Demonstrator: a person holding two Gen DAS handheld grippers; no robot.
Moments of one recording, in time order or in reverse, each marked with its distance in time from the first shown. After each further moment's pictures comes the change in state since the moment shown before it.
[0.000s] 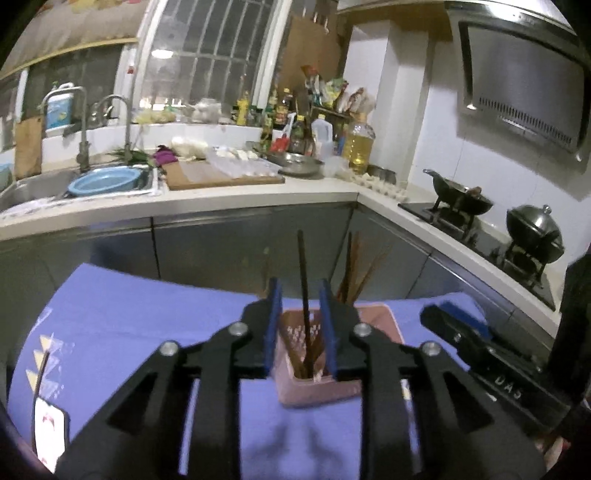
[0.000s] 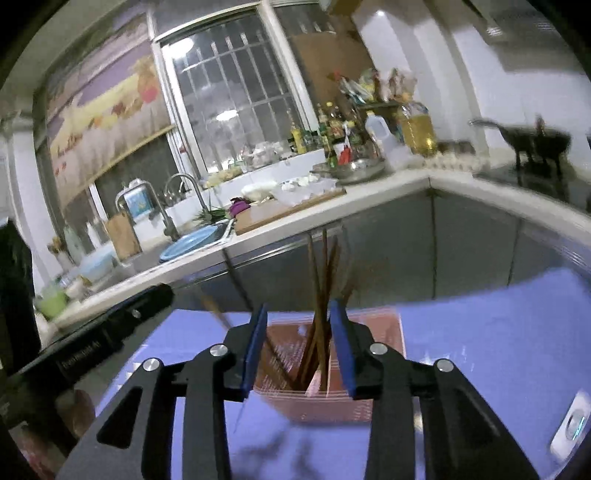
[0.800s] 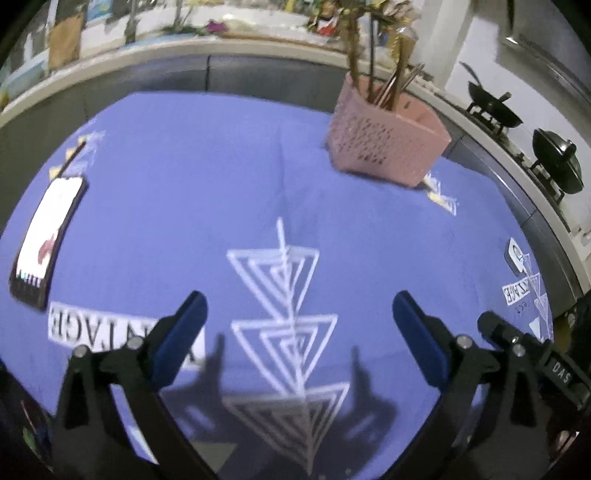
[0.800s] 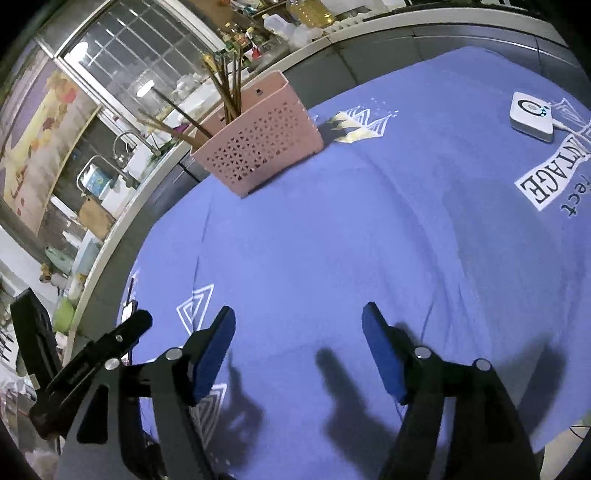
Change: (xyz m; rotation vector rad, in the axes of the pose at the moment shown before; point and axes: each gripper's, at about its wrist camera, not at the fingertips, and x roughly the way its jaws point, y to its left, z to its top) left arm -0.060 0.037 -0.199 -0.114 0.401 0.100; right arm -0.091 -0.030 -0.198 0.323 0.297 -0.103
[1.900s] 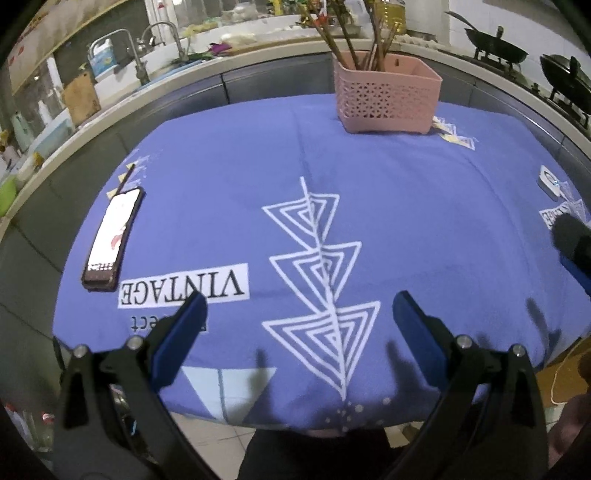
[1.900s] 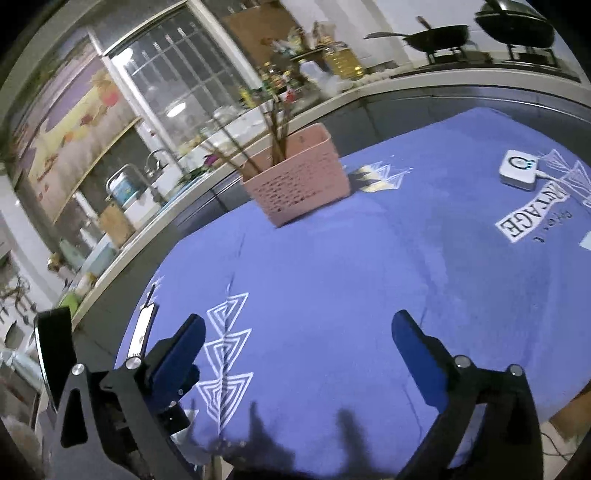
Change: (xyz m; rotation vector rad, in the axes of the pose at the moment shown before) left arm -0.038 -0.037 -0.056 0.210 -0.006 0.265; right arm -0.043 0.027 -0.029 -0.123 -0.181 0.037
